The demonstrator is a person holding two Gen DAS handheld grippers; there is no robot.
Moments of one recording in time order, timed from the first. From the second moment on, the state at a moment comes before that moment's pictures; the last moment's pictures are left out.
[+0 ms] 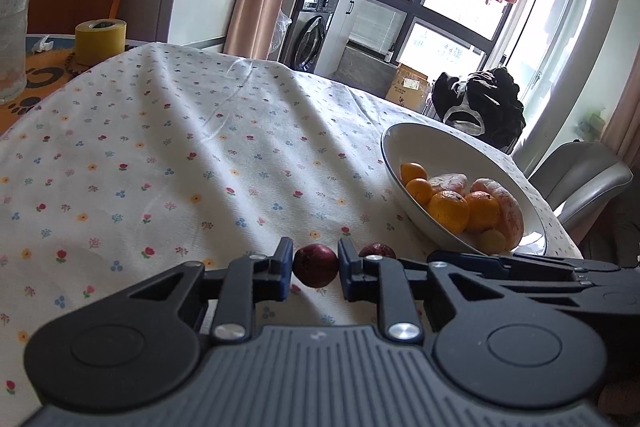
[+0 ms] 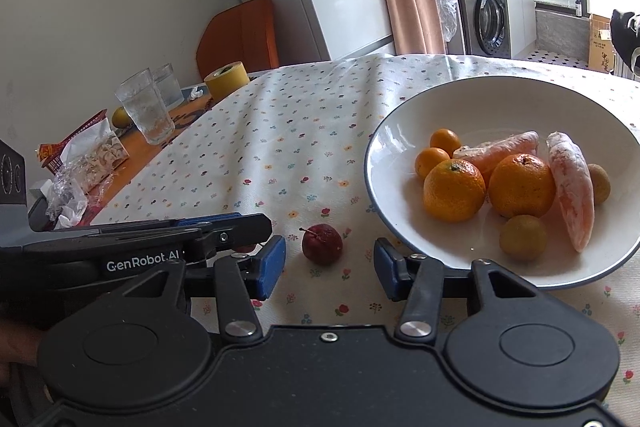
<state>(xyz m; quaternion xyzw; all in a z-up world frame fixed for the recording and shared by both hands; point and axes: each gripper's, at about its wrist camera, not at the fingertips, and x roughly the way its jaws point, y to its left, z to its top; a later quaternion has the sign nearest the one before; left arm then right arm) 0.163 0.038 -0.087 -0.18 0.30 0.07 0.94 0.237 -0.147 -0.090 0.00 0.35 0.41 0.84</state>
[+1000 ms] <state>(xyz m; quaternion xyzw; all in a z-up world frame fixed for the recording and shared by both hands) 0.122 0.052 -0.075 -0.19 0.27 0.09 0.94 0.220 -0.135 -0.077 -0.02 0.32 0.40 0.86</state>
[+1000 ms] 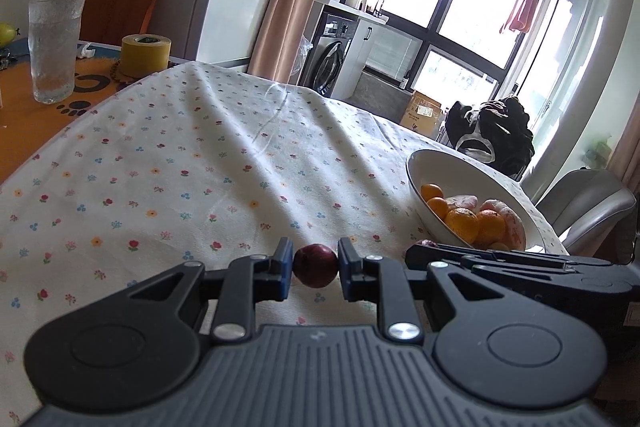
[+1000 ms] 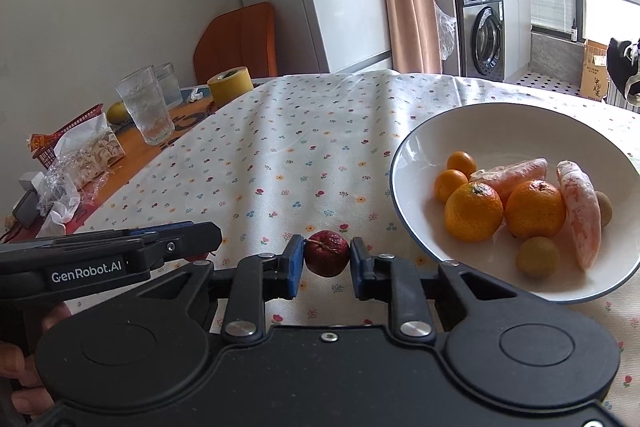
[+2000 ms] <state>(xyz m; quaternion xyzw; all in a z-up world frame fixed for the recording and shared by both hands) 0.145 -0.003 -0.046 -0.14 0.25 0.07 0.96 0.237 -0.220 -0.041 0.03 0.25 0.36 0.90</state>
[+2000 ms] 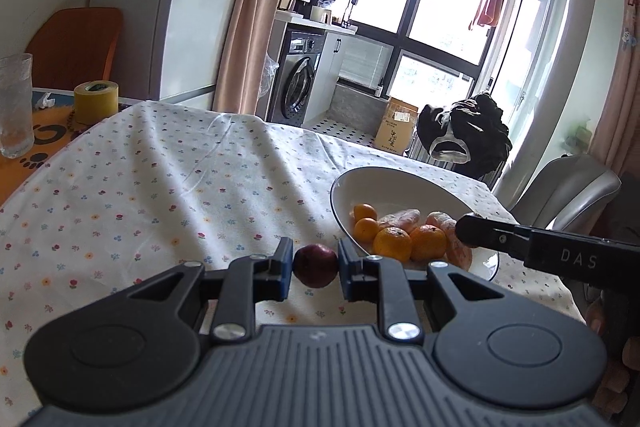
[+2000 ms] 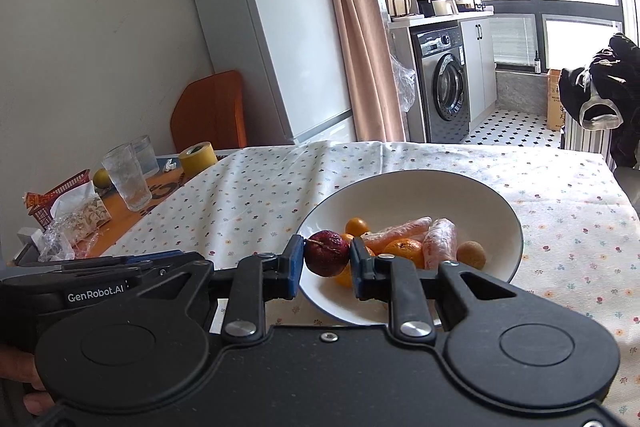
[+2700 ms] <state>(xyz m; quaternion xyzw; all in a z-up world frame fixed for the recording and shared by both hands) 0.203 -0.037 -0.027 -0.11 0.24 0.03 0.96 0.284 -0.261 -0.035 0.06 0.24 0.31 0.92</state>
